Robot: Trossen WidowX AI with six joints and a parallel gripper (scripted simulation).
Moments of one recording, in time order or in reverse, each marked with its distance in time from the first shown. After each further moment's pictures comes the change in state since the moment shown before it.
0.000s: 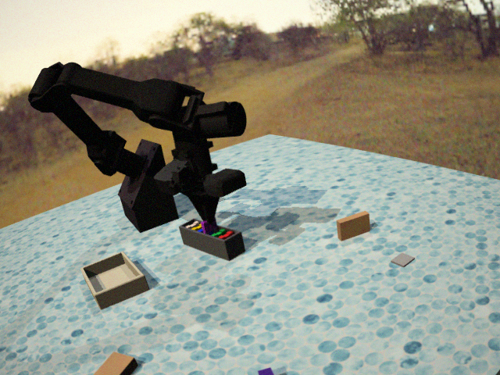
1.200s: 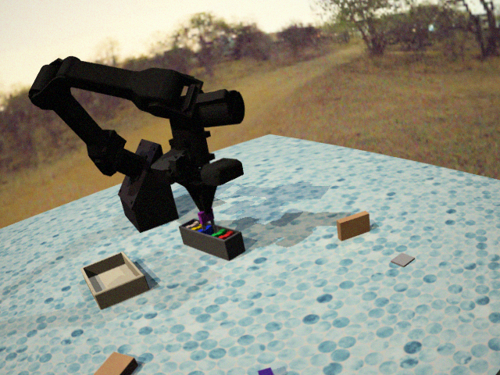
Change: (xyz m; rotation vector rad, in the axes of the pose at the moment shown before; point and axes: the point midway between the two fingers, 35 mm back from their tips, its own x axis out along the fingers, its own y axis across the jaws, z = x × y) arm -0.019 -0.002 0.000 -0.004 -0.003 -0.003
